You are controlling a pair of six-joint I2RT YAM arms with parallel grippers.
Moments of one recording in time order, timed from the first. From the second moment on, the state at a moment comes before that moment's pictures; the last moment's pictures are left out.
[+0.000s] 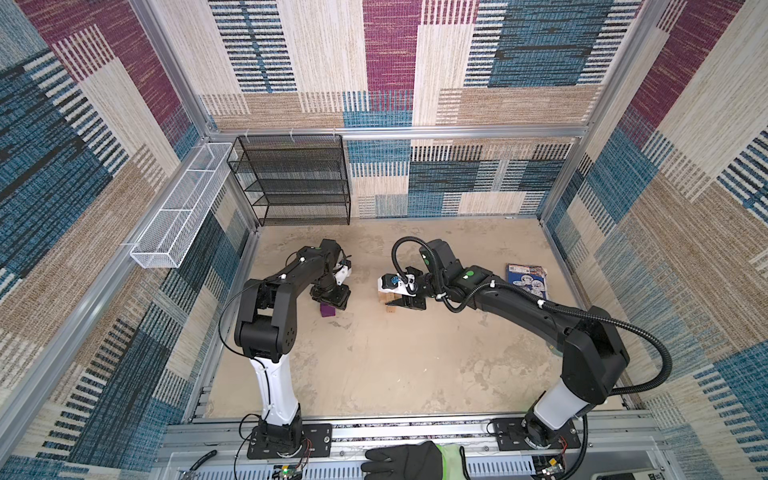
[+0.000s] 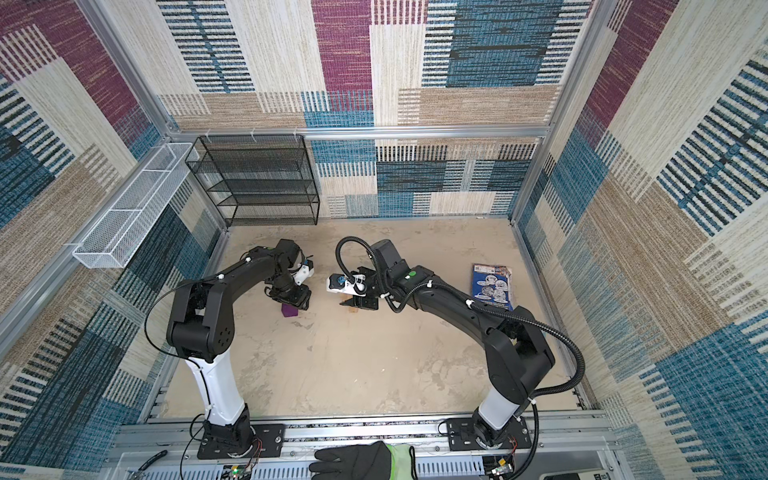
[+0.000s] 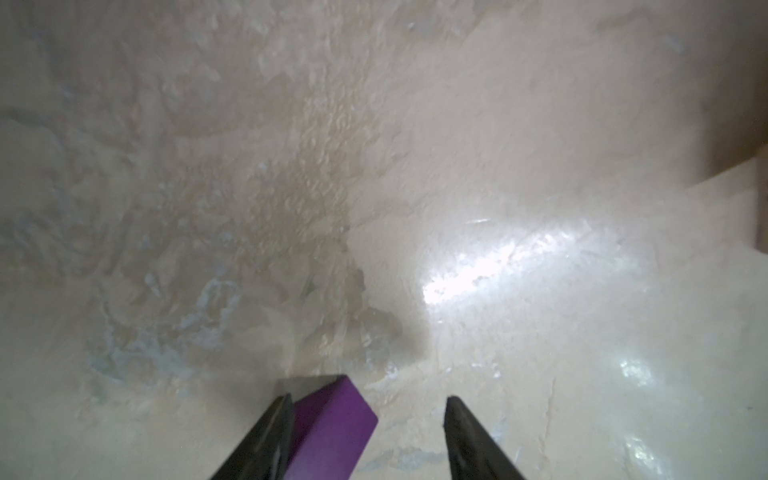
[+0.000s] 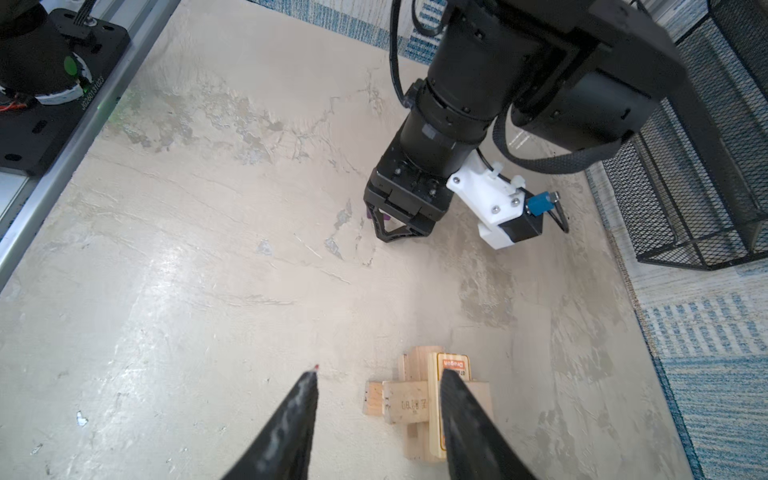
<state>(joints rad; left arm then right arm) -0.19 1.96 1.43 -0.97 0.06 0.21 0.70 1.65 1.28 -0.34 -0.53 -0.82</state>
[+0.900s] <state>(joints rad) -0.20 1.93 1.34 -1.11 -0.11 0.06 0.71 1.66 1.28 -0.34 -0.53 -0.82</state>
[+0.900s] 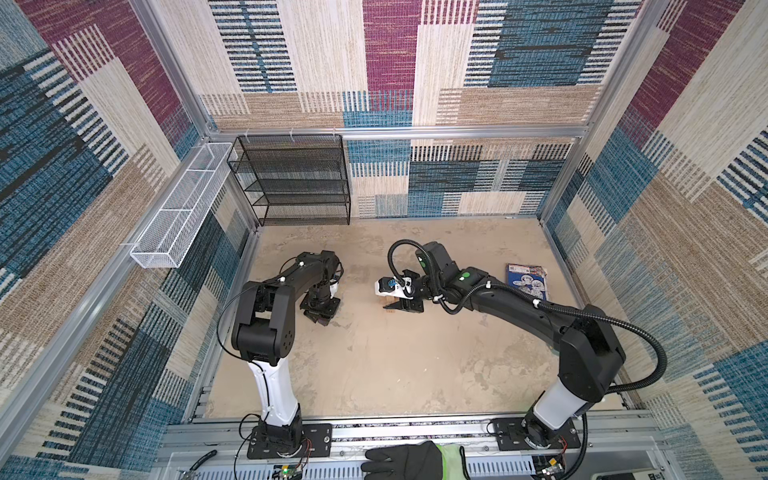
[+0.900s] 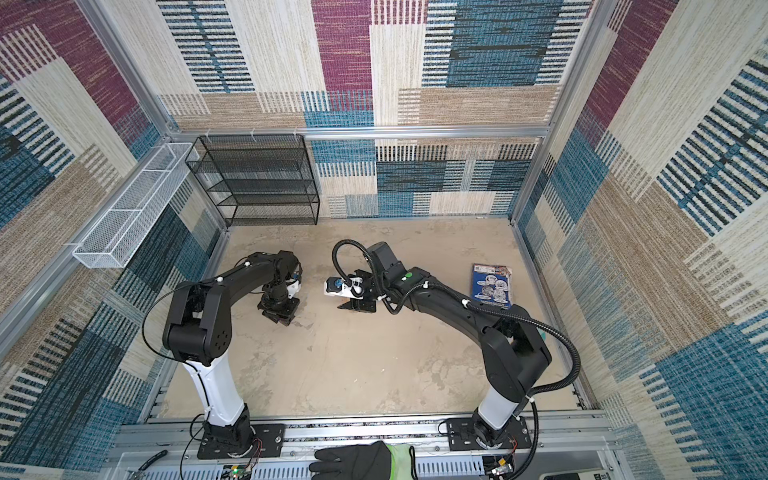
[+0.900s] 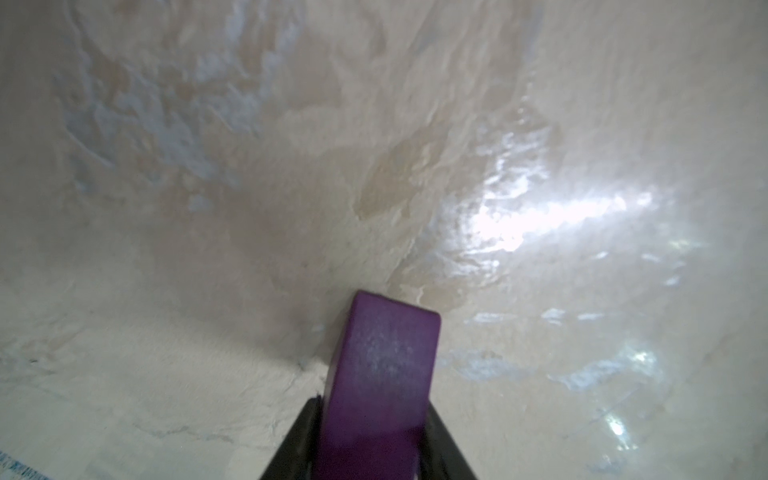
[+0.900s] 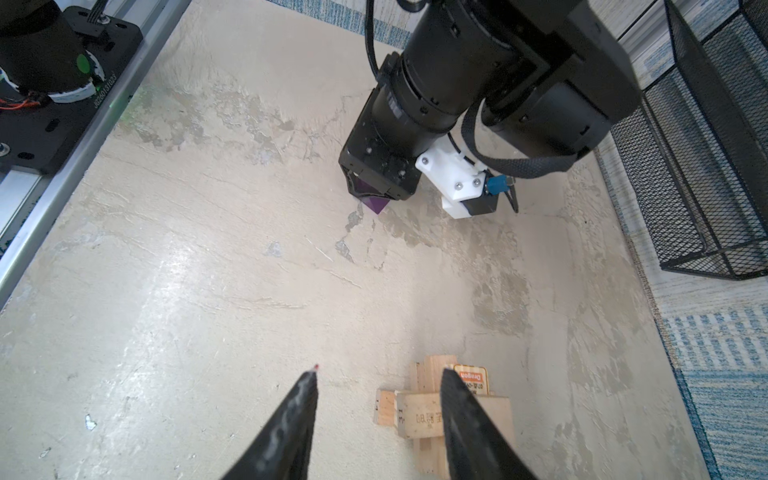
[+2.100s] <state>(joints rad) -0.19 1.67 1.40 -1.05 0.04 0.03 0.67 1.47 1.20 -0.14 -0.57 -0.69</state>
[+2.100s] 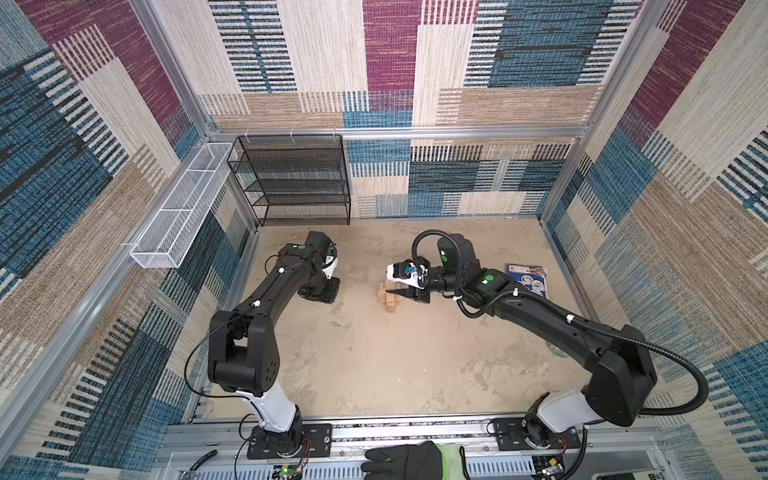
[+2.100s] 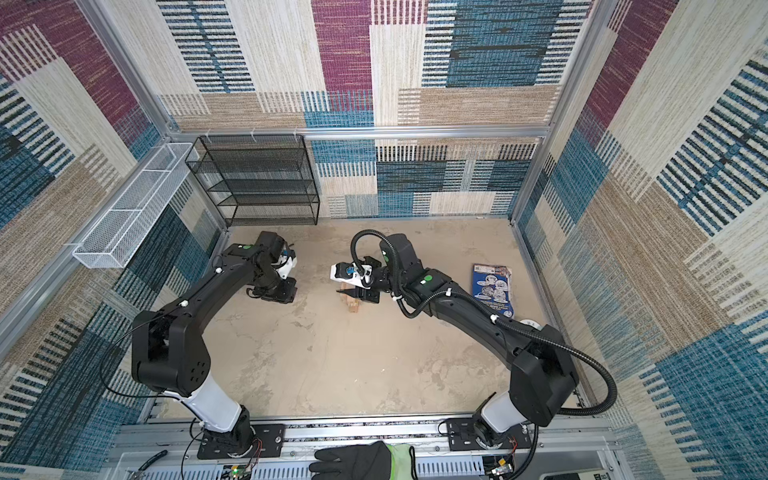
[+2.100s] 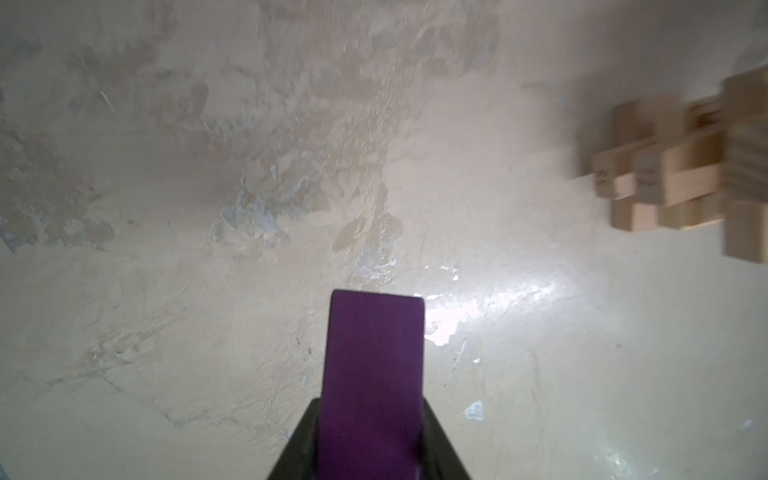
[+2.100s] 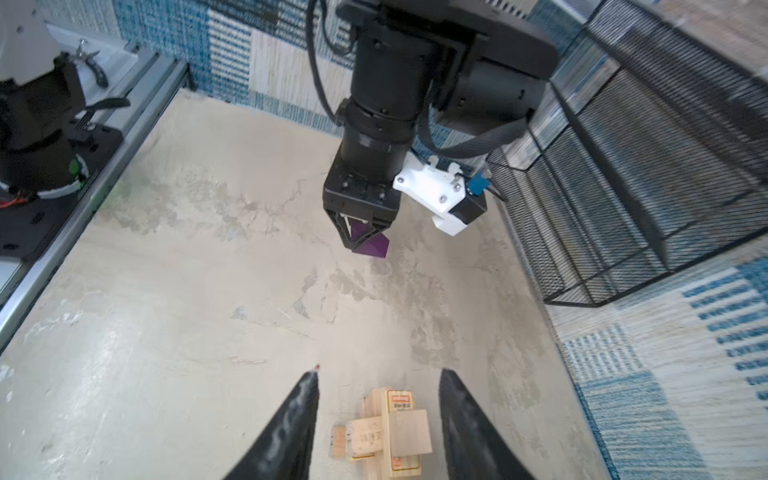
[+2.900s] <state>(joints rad) -0.19 1.22 1.22 -0.14 0.60 -0.22 0.60 1.35 1.14 0.51 -0.59 0.03</state>
